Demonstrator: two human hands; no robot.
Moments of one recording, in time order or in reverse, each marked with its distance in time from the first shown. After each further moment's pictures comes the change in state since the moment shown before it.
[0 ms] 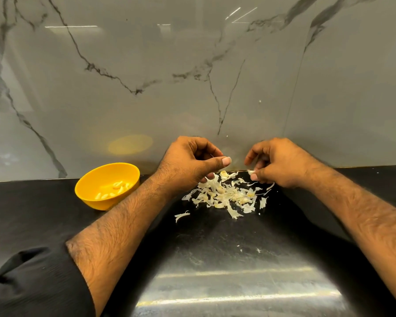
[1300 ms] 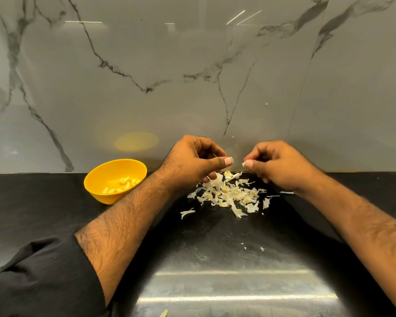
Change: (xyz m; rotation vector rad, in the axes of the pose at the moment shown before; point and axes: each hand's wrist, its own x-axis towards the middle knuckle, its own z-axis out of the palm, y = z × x) left_hand -0.002 0.001 -0.009 -0.008 -0.052 -0.022; right_hand -0.006 -0.005 0.017 0.382 0.086 -0.013
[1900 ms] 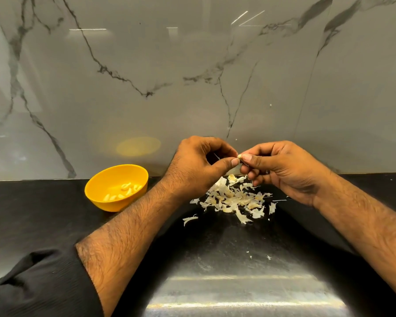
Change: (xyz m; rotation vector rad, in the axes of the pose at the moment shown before) left_hand 0.002 0.000 0.006 0.222 0.117 0.271; right_hand -0.007 -0.012 -0.001 0.573 -0.197 0.015
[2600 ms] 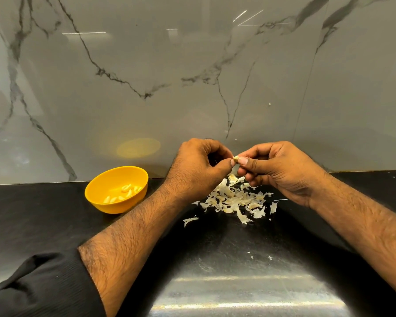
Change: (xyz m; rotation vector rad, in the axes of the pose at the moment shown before) left_hand -0.001 0.004 0.006 0.097 0.036 -0.045; right_hand 0.001 0.003 0.009 -0.060 0.058 -0.031
